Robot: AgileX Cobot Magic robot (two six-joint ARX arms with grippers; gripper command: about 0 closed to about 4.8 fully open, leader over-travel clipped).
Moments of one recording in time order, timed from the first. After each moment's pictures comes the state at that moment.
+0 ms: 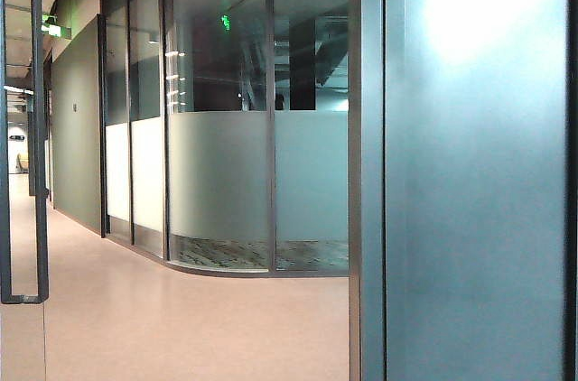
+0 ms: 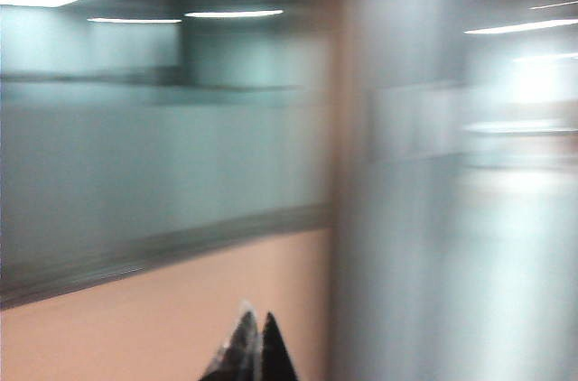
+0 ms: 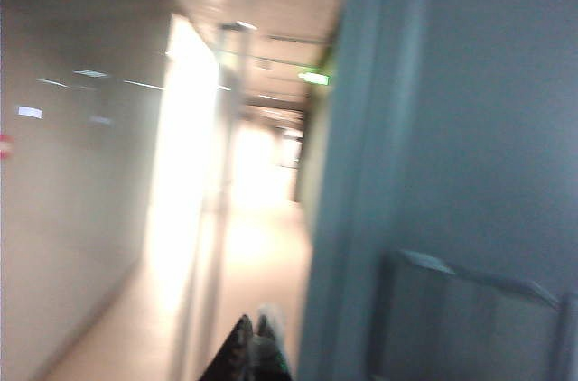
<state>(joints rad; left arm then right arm) 0.03 0.97 1.67 -0.37 0.63 -0.21 0.18 1.19 2.02 -0.34 -0.43 0.07</state>
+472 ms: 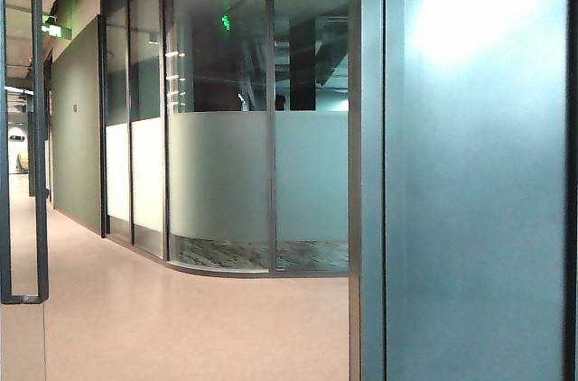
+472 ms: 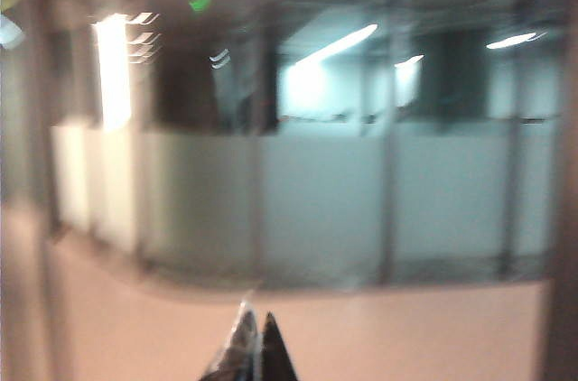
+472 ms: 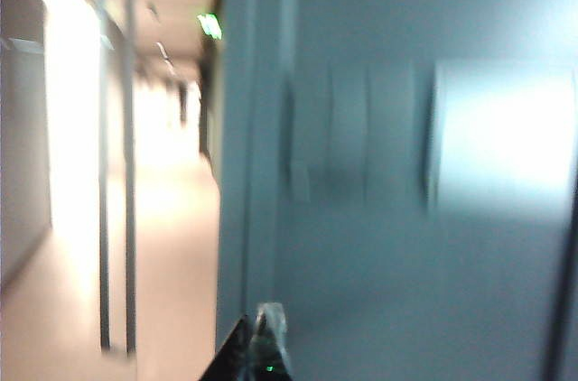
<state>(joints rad) 0.03 0.57 1.34 -0.45 0.11 -0.04 0.18 0.78 1.43 -0.31 -0.21 0.03</state>
